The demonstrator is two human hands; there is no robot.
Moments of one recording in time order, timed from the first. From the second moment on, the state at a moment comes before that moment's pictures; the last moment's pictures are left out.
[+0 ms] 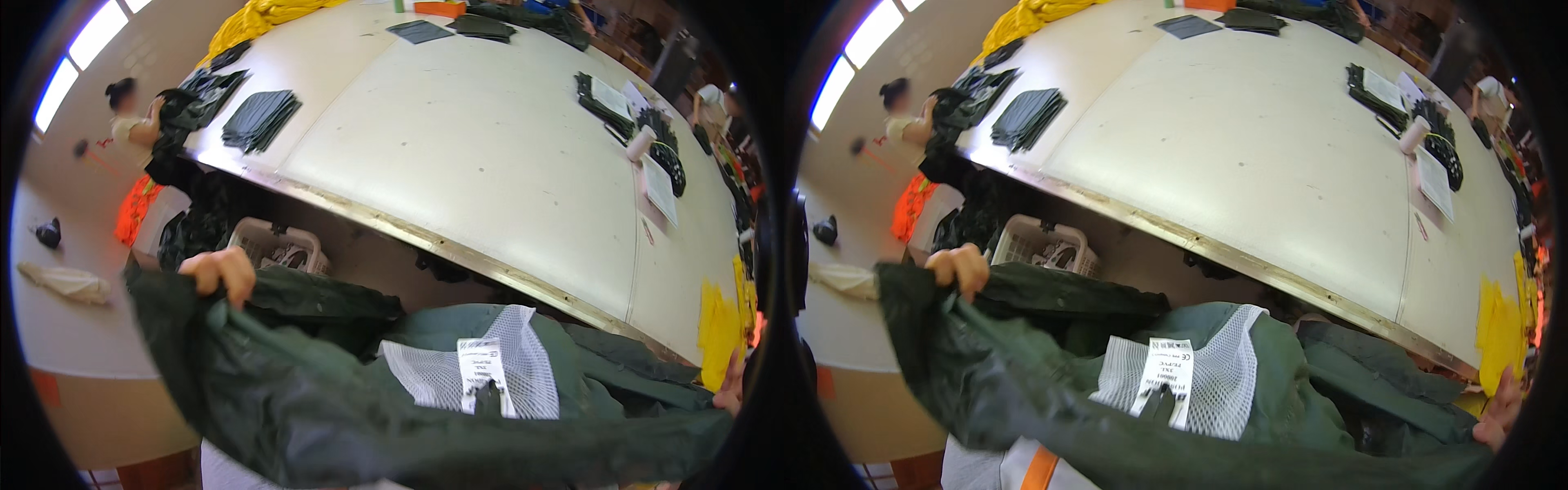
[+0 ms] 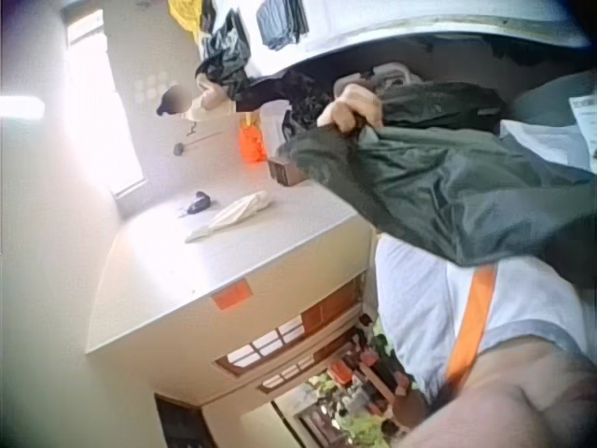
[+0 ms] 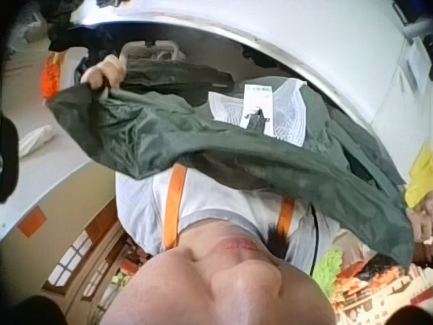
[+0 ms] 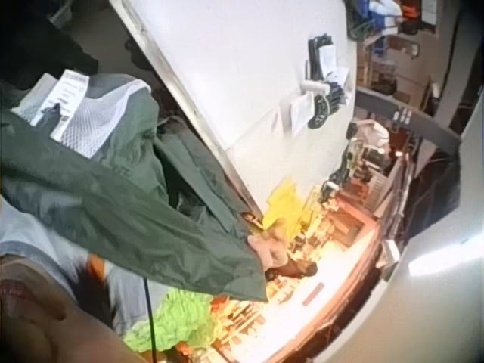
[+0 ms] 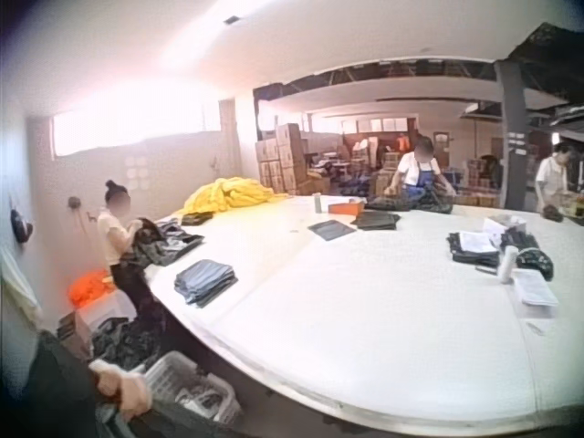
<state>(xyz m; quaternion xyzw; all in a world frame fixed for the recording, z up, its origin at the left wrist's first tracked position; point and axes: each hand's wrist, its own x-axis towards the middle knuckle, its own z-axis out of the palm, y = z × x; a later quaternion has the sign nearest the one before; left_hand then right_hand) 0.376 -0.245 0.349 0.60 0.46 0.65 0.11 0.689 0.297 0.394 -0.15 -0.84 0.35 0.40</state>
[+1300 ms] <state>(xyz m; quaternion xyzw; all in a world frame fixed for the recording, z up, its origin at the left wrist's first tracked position) -0.092 0.177 -0.017 0.14 0.99 0.05 -0.09 0.170 0.586 0.005 -0.40 -0.91 0.09 0.05</state>
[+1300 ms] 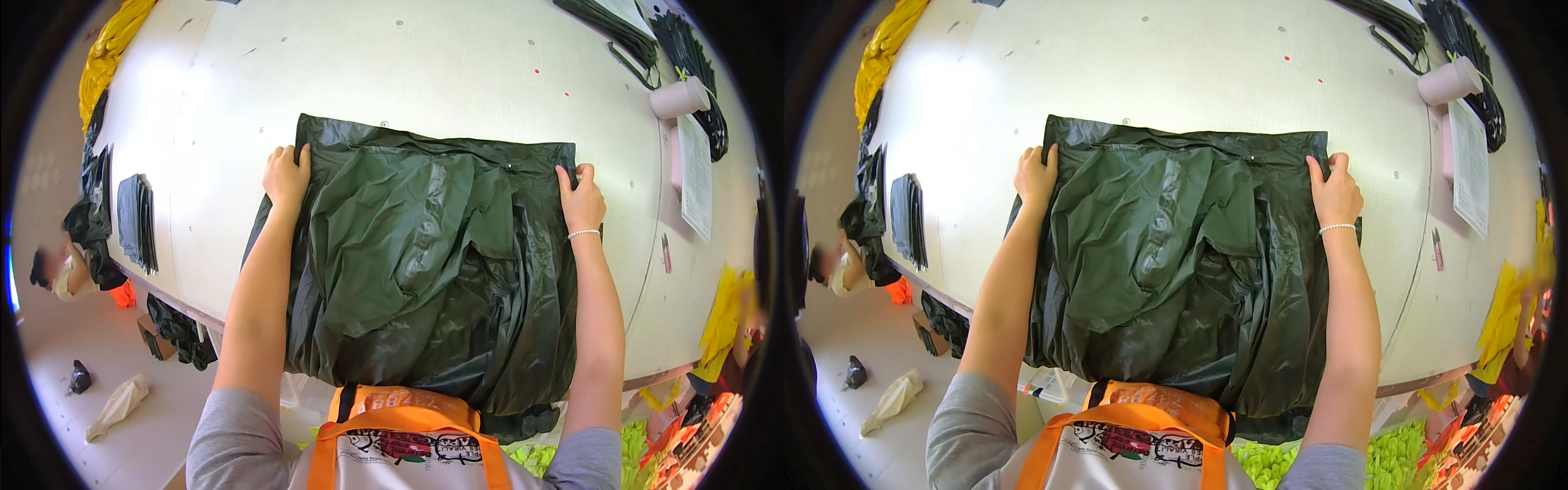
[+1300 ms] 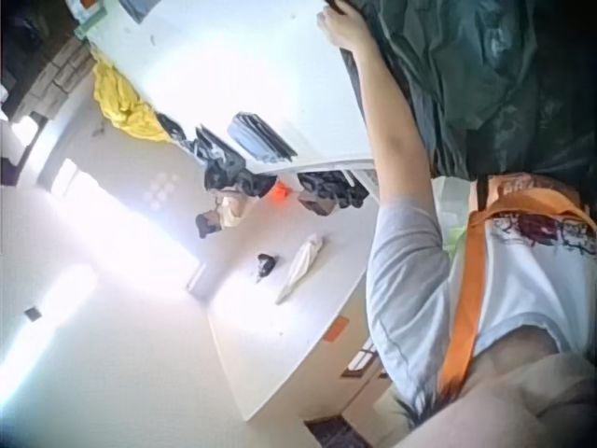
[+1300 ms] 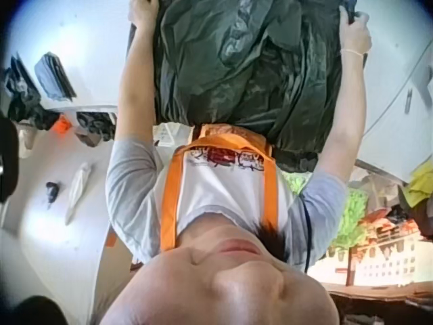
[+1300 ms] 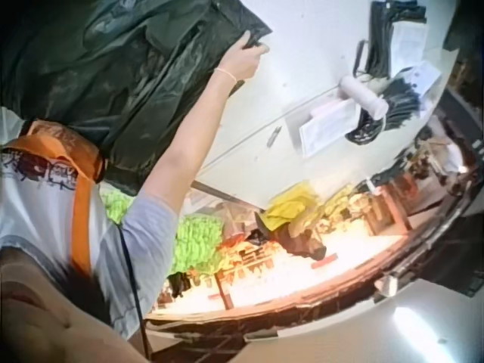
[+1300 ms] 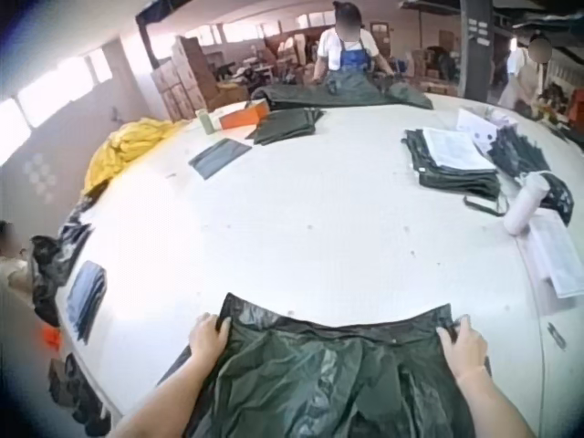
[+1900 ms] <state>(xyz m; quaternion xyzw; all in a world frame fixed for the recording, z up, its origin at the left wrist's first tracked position) 0.126 0.113 0.103 0.29 0.84 0.42 0.18 0.216 0.334 0.020 -0.50 -0.36 0.78 0.11</state>
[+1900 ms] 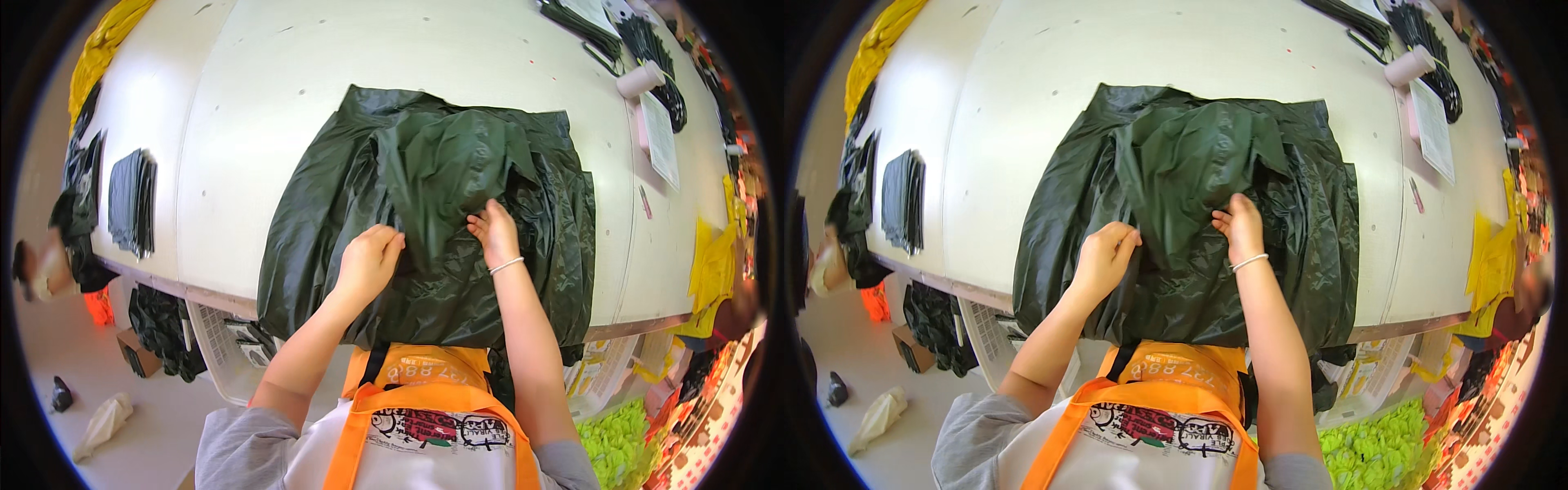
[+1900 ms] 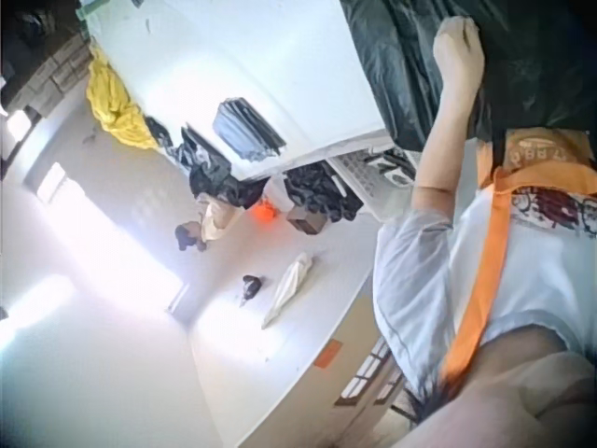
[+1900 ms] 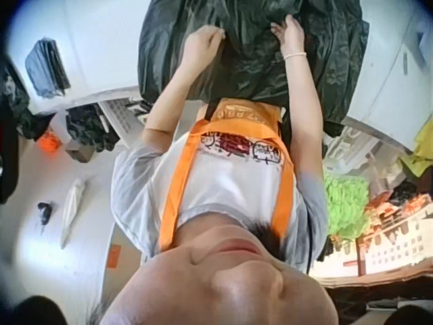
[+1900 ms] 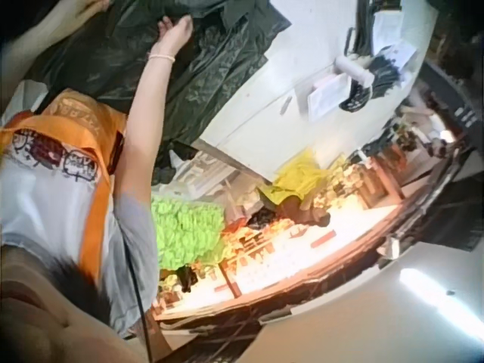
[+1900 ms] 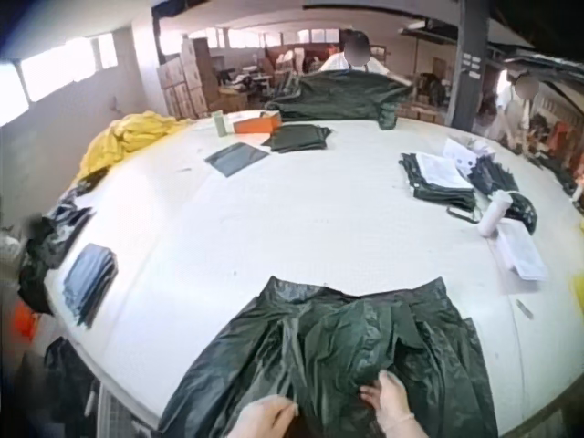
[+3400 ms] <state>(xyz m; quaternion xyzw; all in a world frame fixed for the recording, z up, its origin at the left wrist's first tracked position) 0.193 0.196 0.150 -0.03 0.37 0.77 0.51 0.170 0.344 0.074 0.14 -0.82 0.31 -0.46</state>
